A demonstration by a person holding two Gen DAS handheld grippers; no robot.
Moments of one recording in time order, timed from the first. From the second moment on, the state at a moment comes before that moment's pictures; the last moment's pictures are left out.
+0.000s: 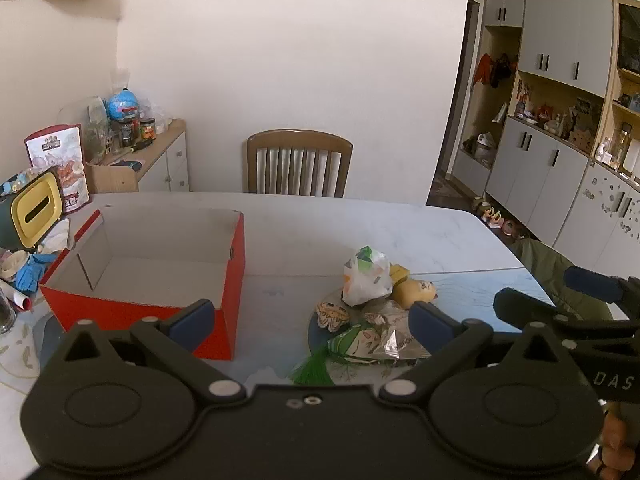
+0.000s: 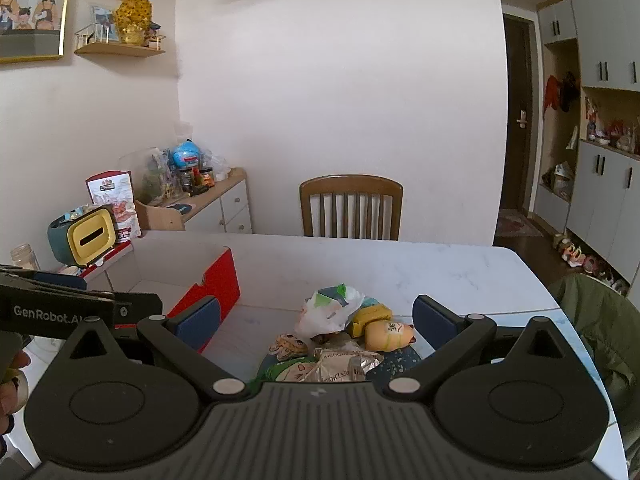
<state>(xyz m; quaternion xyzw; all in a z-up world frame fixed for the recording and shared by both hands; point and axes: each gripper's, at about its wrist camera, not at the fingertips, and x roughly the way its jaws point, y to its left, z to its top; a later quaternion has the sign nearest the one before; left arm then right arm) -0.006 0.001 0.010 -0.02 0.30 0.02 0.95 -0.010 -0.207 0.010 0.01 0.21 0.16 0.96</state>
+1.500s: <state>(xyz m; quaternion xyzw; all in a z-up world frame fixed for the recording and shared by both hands) 0.249 -0.019 -0.085 0.00 0.43 -0.10 0.90 0.122 -0.175 -0.085 -0.04 0.36 0.09 0.93</state>
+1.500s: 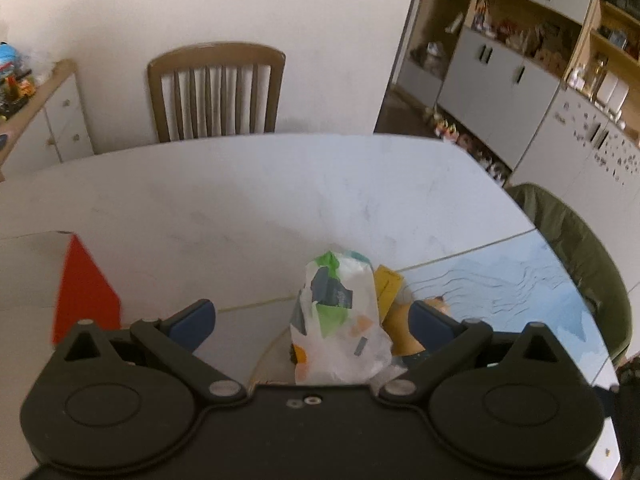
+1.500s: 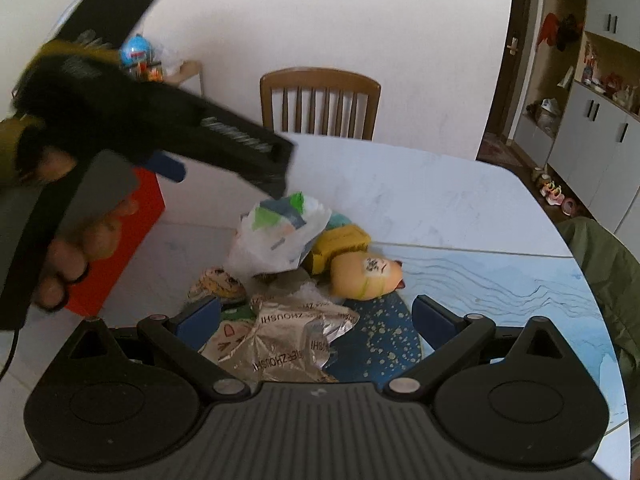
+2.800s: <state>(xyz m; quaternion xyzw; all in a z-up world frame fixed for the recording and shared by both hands) 0.297 -0.025 -0.159 -0.04 0.52 -0.14 0.84 0.150 -0.153 -0.126 0.01 0.43 0.06 0.90</state>
